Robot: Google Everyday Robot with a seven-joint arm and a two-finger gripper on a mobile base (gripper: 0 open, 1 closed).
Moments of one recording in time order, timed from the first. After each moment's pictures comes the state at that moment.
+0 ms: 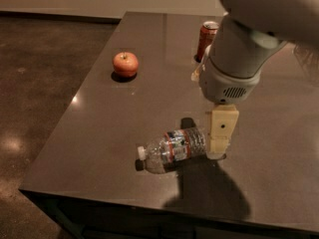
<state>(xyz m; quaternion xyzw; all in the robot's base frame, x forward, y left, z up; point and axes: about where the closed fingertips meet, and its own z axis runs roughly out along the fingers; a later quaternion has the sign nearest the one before) 0.446 -0.098 0.906 -0.72 0.68 -0.03 0.12</state>
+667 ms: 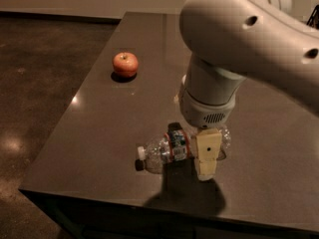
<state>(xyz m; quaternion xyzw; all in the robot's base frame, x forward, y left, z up) 0.424 -0.071 0.863 -0.77 0.64 -0.02 0.08</state>
